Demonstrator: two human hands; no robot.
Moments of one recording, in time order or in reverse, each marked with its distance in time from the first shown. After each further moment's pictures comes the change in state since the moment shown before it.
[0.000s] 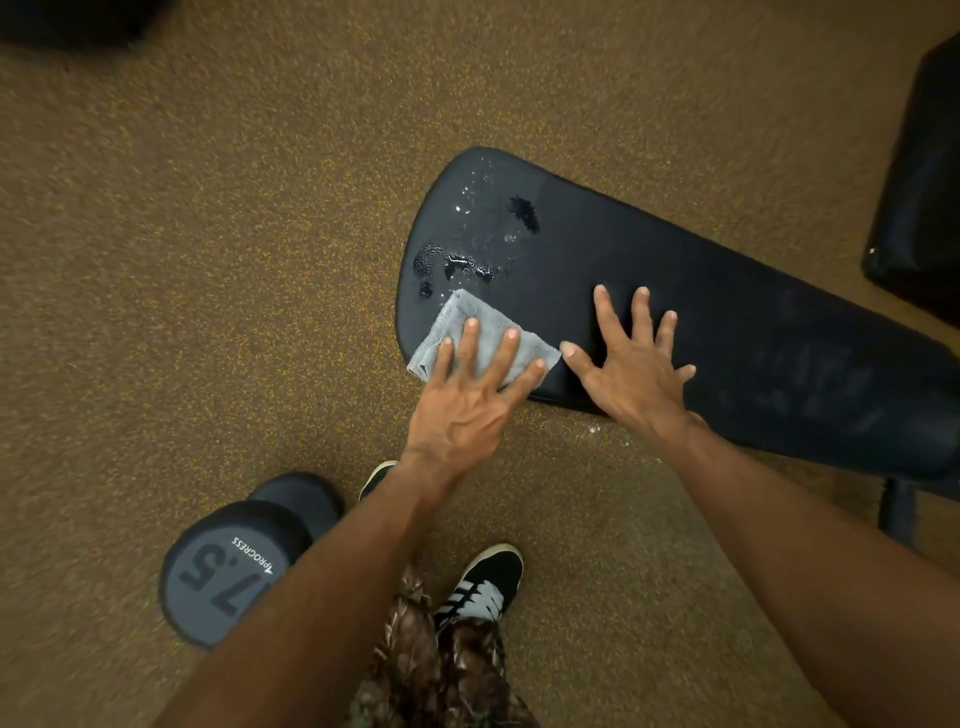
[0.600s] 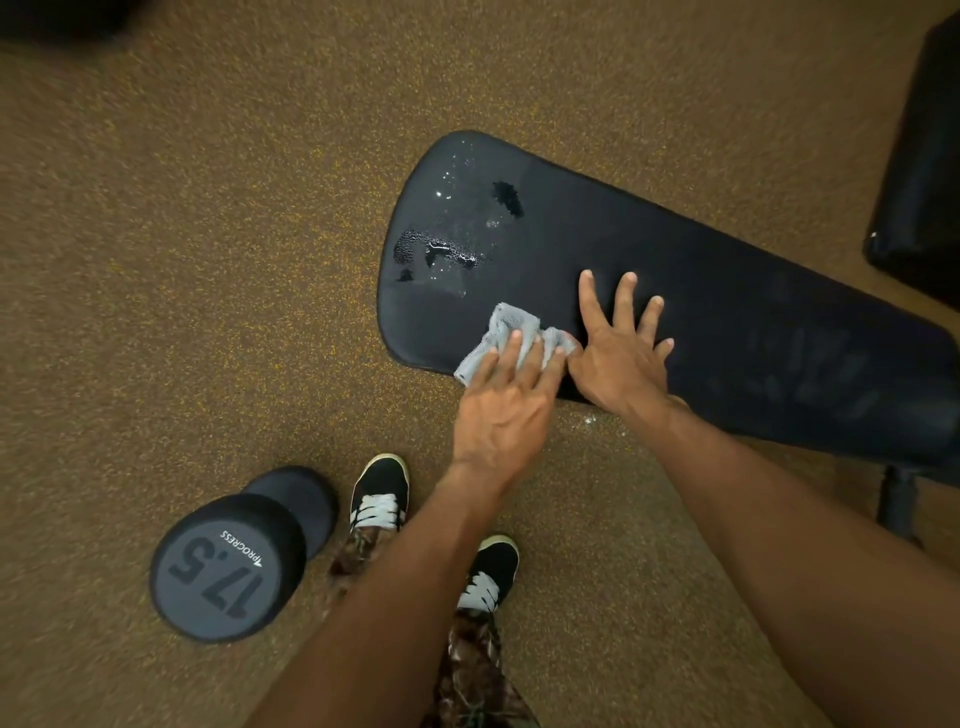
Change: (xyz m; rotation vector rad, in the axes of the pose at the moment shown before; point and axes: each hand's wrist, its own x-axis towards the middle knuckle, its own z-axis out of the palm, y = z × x) left_hand 0.014 0.063 -0.002 -0.176 0.087 -0.054; right_hand 0.004 0.000 0.002 -0.045 0.001 -0.022
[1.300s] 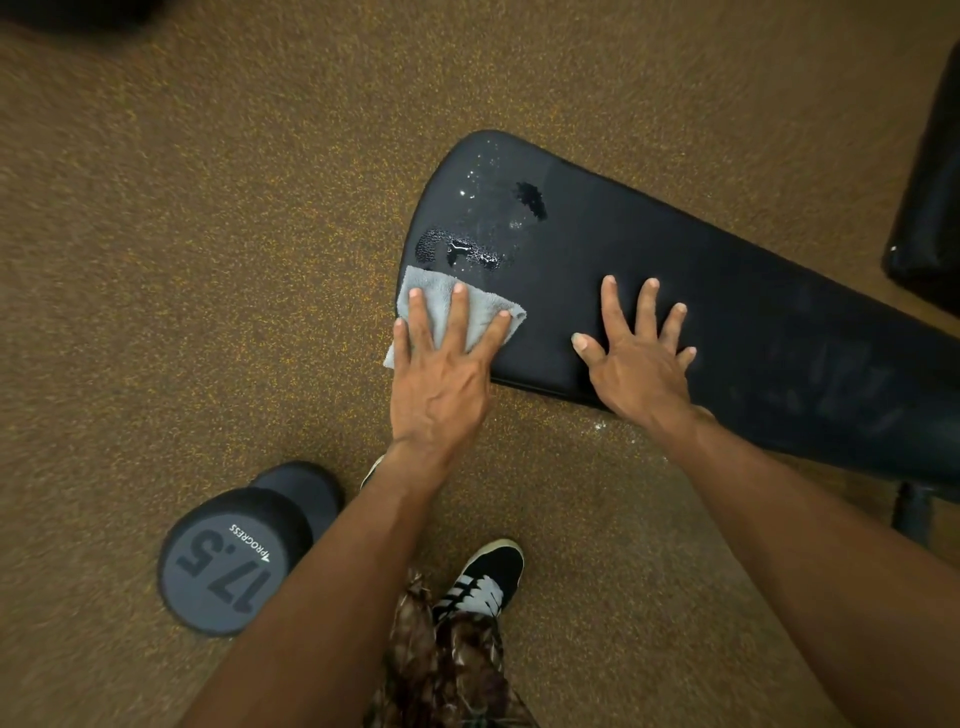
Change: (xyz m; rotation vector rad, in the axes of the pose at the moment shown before) left_hand -0.007 -0.071 -0.005 0.048 0.106 -0.285; right_hand 0.001 0.003 0.002 0.026 -0.001 -0.018
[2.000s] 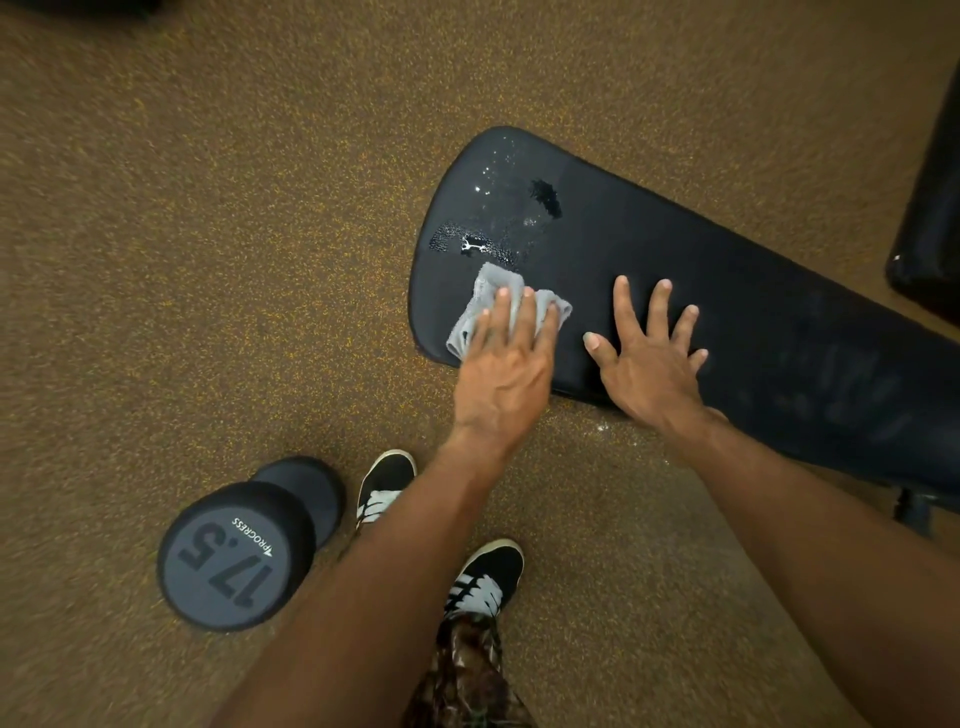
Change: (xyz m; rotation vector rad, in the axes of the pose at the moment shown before) left_hand 0.012 0.038 -0.005 -0.035 -0.016 0.137; right_hand 0.002 0.002 0.004 -0.043 0.023 -0.004
